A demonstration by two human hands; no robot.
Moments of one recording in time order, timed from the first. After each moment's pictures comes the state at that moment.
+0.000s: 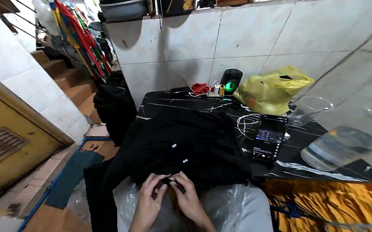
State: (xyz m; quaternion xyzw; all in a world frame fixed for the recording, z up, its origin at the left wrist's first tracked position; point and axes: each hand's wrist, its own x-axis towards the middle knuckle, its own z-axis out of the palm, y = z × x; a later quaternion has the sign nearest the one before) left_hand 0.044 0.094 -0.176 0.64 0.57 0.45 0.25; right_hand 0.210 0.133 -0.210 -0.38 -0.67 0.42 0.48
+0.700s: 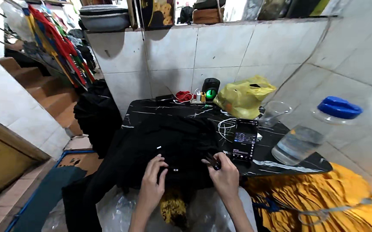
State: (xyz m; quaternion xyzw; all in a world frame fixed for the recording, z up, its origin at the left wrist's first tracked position) left_hand 0.082 0.172 -0.163 0.73 0.47 0.48 0.09; right_hand 0.341 0.184 -0.153 -0.64 -0.63 -0.03 0.44
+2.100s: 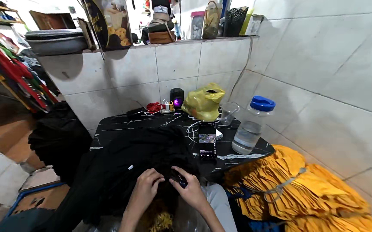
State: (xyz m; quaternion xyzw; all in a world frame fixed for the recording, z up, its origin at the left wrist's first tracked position) left_hand 0.132 0.212 -0.159 0.84 0.41 0.33 0.11; right_hand 0.345 0.168 -0.187 -0.58 -0.64 0.29 0.42
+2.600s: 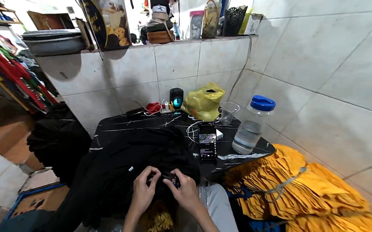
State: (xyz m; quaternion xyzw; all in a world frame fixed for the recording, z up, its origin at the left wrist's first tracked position) left_hand 0.133 0.215 -0.170 0.74 0.42 0.45 0.27; right_hand 0.320 0.168 -0.182 -0.60 -0.67 0.17 0.40
